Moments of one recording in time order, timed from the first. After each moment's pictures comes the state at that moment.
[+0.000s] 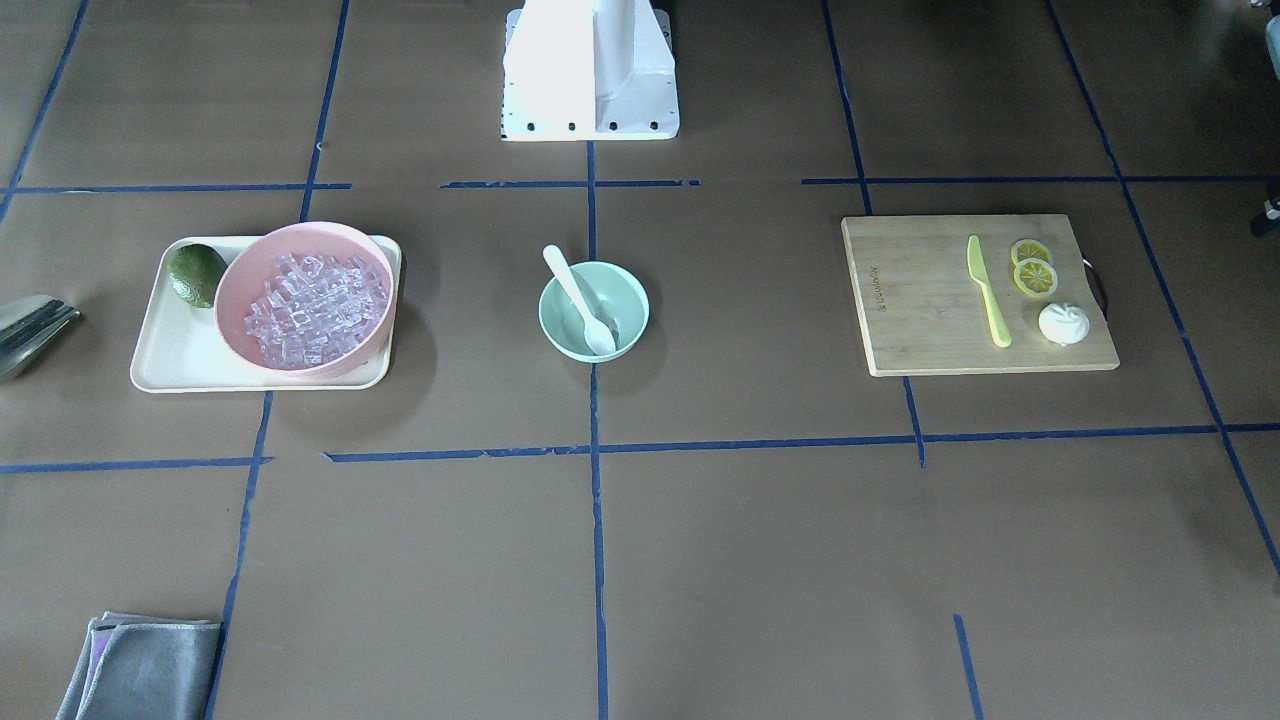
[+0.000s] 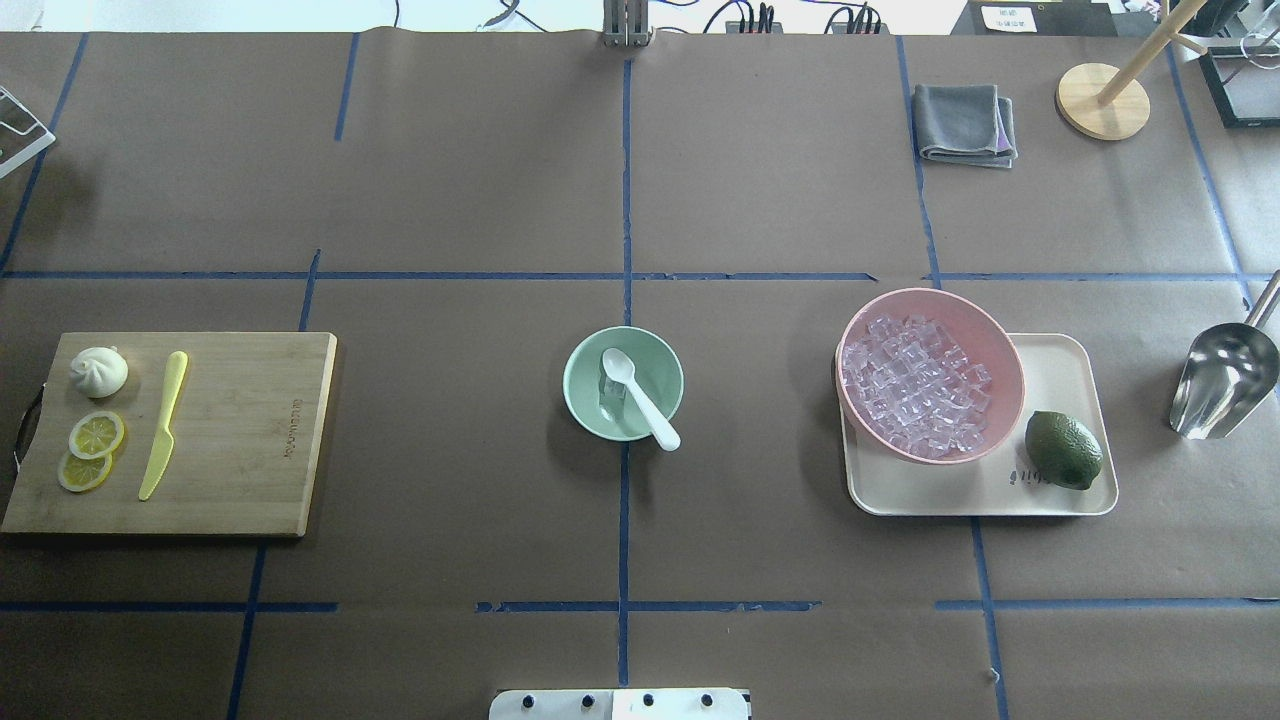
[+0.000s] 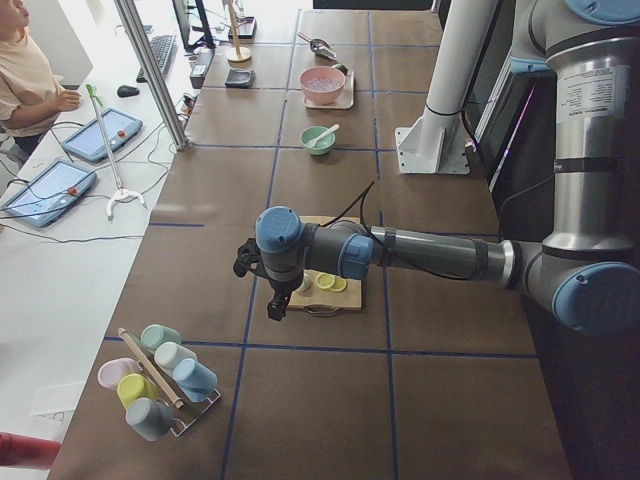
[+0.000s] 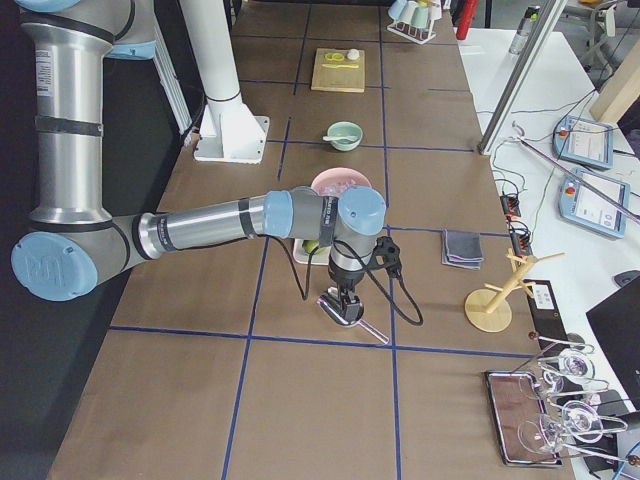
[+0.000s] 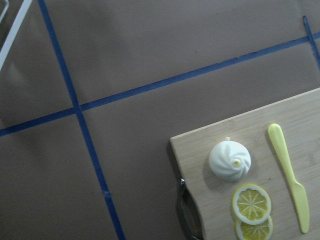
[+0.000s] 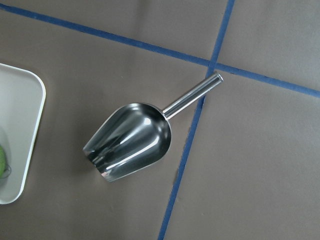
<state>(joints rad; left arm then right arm) -1.50 -1.49 -1.73 -1.62 -2.44 0.15 1.56 -1.65 1.85 -1.87 2.30 -0.31</state>
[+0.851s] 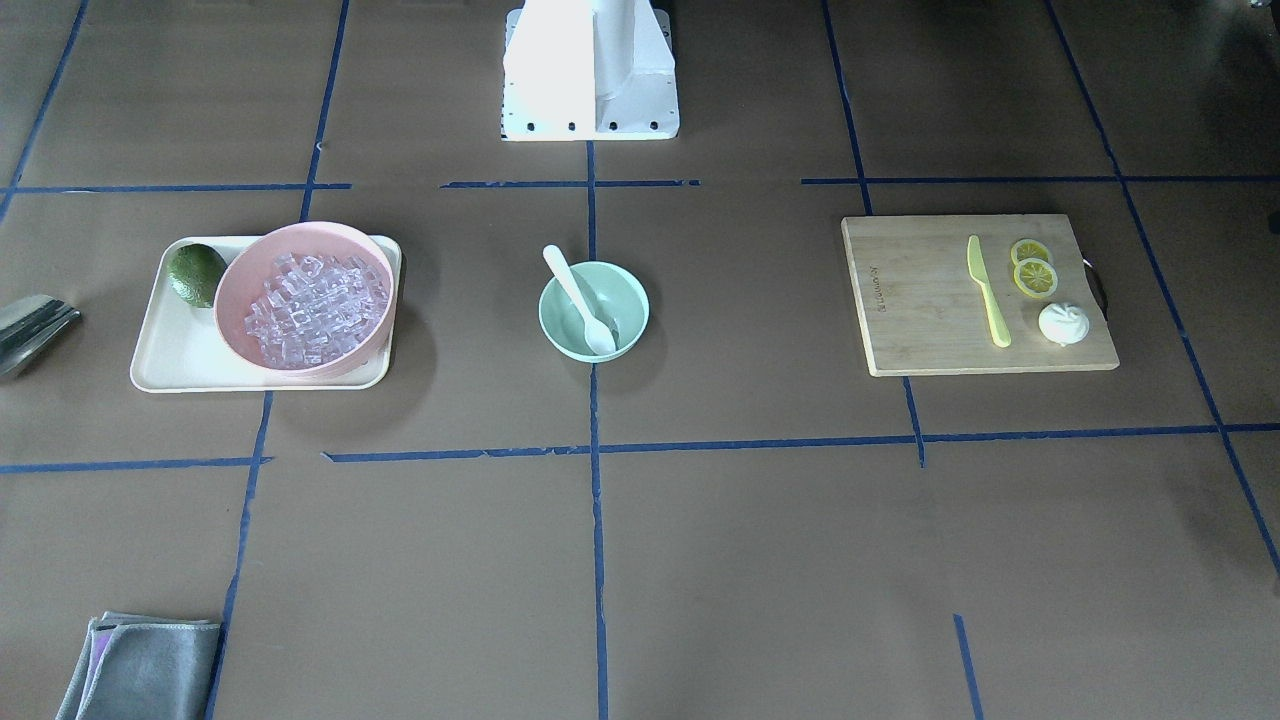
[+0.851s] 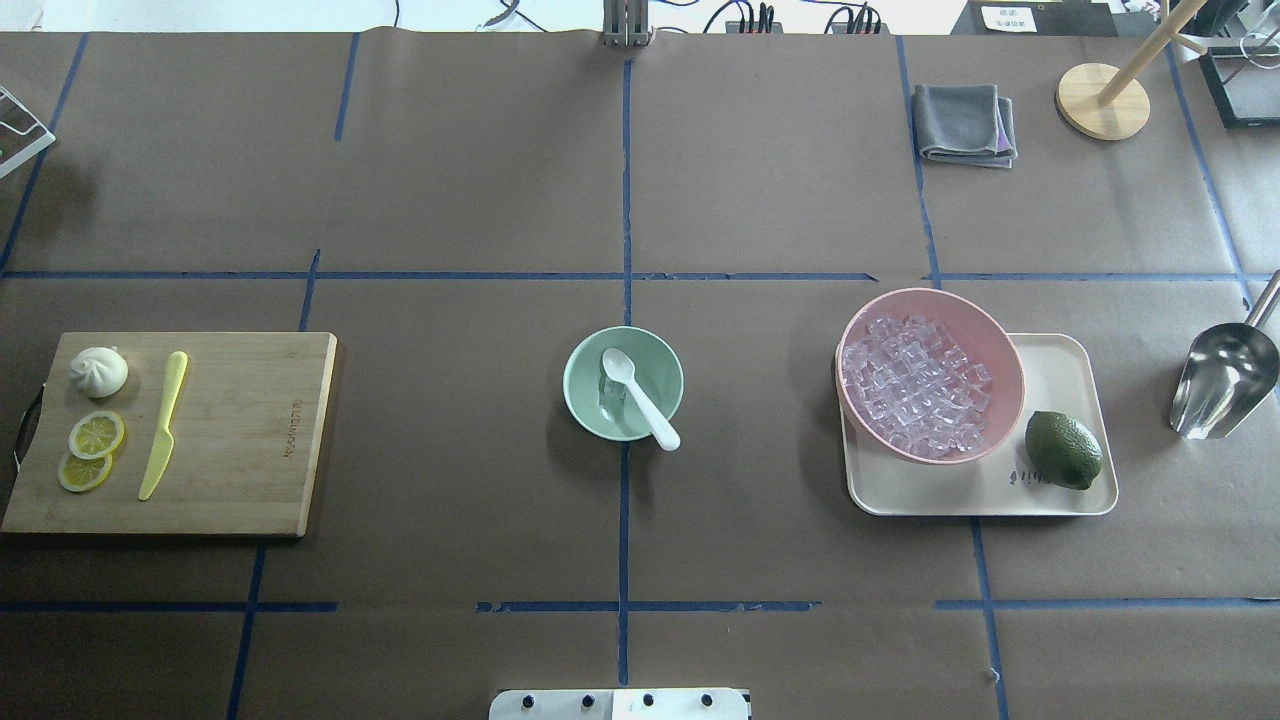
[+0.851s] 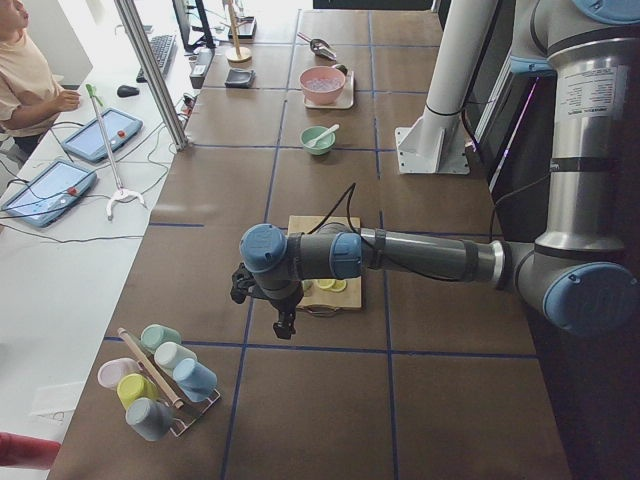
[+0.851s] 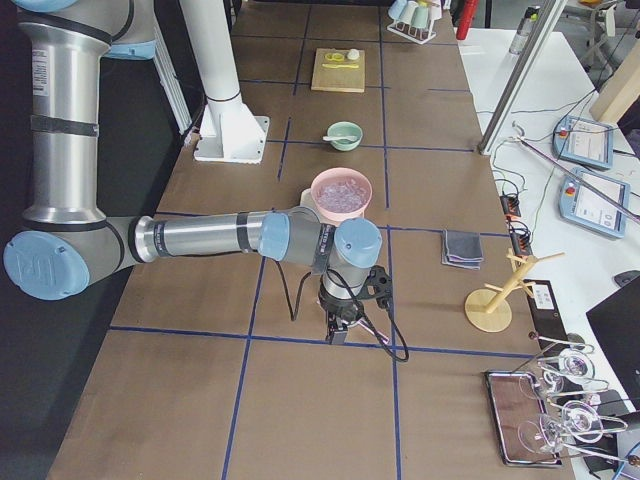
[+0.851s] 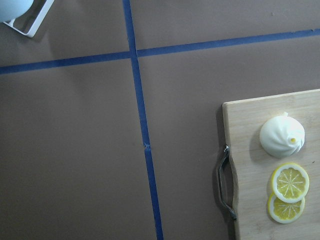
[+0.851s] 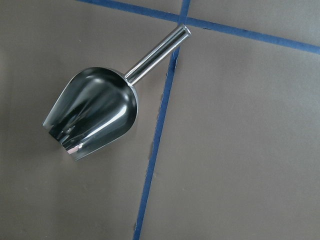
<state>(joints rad) -1.52 -1.51 -1.71 -1.41 -2.44 0.16 1.57 -1.67 1.78 -1.88 2.30 -0.32</state>
